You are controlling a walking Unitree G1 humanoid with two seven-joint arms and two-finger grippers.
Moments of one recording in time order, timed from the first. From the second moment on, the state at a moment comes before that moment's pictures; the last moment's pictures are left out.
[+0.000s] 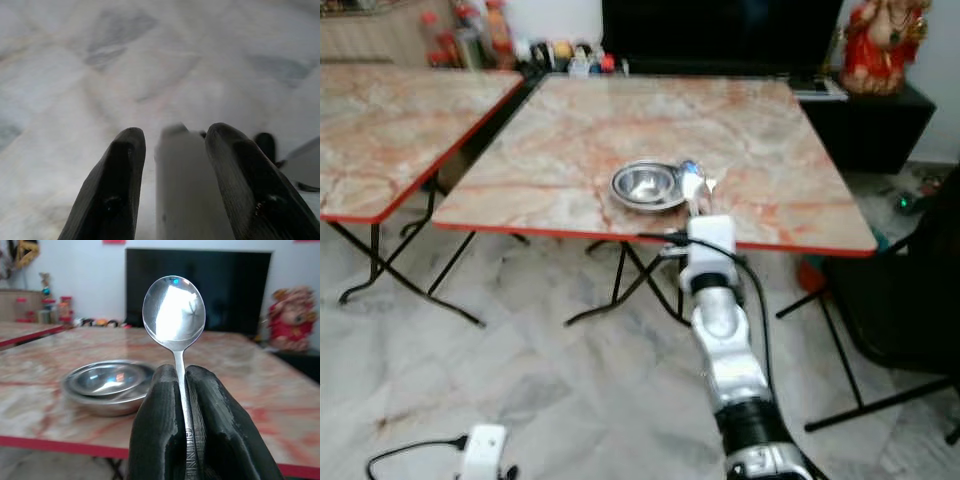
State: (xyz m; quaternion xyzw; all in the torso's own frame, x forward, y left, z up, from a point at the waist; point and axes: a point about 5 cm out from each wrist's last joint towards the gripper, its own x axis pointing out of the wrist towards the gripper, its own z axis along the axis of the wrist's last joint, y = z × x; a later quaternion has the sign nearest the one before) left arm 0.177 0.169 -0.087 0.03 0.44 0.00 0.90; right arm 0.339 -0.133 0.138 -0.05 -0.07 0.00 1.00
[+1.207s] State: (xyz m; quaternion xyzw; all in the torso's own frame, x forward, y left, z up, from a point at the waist) left arm 0.188 0.172 -0.080 0.03 0.41 0.01 0.91; right arm 0.340 -0.132 0.137 -0.05 -0.07 0.00 1.00
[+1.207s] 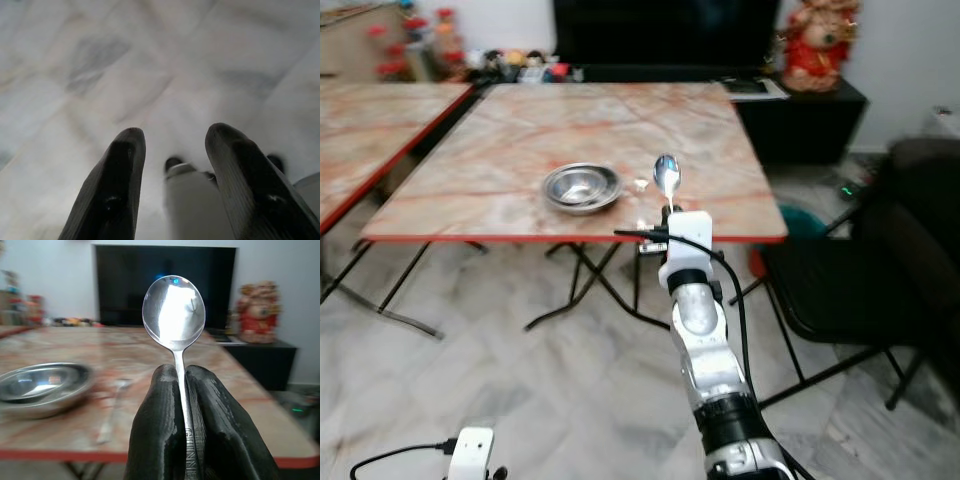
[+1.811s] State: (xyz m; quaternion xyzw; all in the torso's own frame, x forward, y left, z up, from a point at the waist) left arm 0.180 0.177 -0.084 0.03 0.42 0.01 0.91; right arm 0.338 -0.115 0.134 -0.03 -0.06 0.03 1.00
